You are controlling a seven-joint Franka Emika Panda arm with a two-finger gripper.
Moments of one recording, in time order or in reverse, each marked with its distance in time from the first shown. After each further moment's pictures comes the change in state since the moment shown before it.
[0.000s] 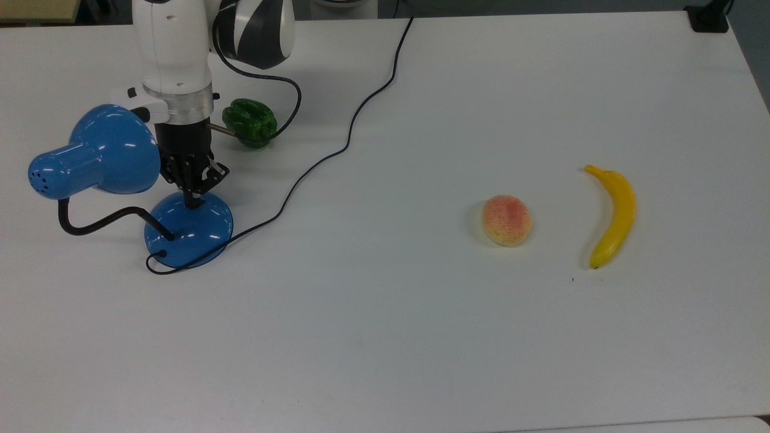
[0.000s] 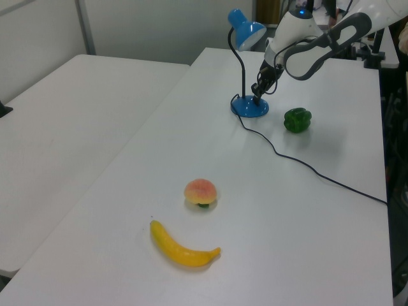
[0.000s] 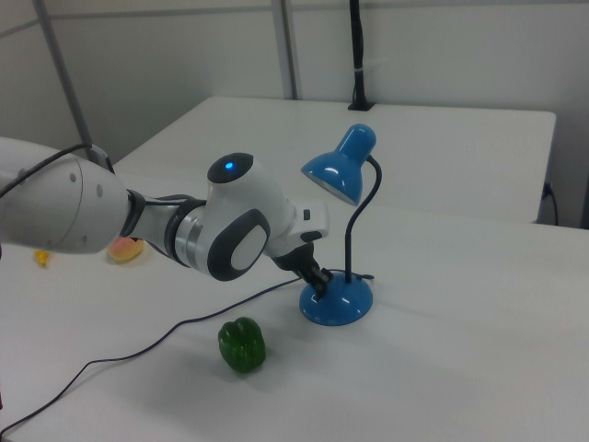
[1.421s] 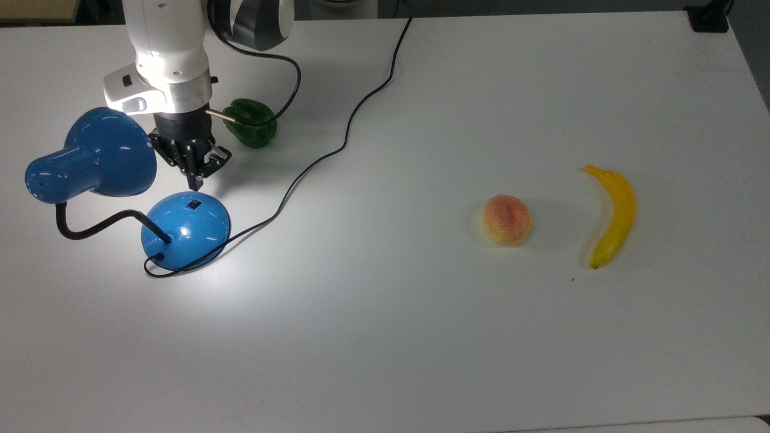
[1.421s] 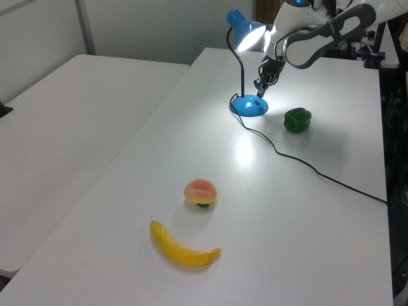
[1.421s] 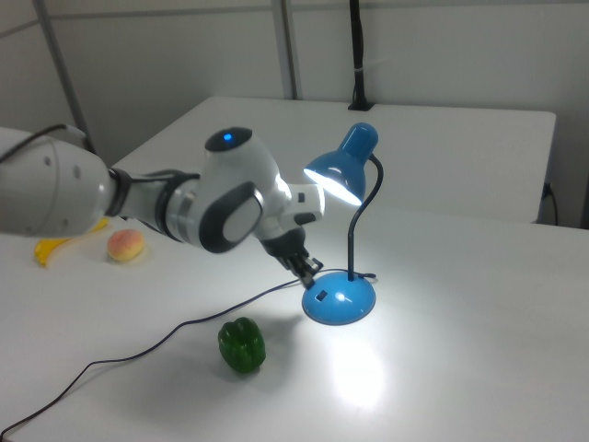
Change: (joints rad) arm 0.006 -0.064 0.010 0.037 -0.012 -0.222 0.000
